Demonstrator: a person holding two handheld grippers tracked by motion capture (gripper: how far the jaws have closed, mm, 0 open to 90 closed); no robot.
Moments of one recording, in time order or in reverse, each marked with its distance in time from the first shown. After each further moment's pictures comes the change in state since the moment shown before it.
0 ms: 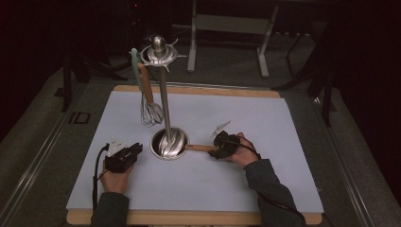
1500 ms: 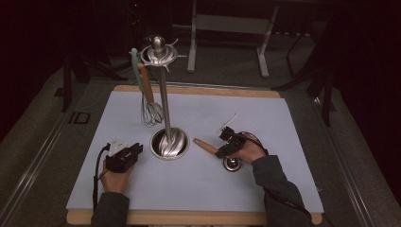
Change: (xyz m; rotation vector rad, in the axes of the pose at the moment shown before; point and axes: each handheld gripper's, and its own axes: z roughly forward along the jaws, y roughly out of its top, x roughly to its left) left arm -0.001 0.000 0.001 0.011 0.008 0.008; right arm -0.019 -0.001 -0.016 0.147 0.166 0.150
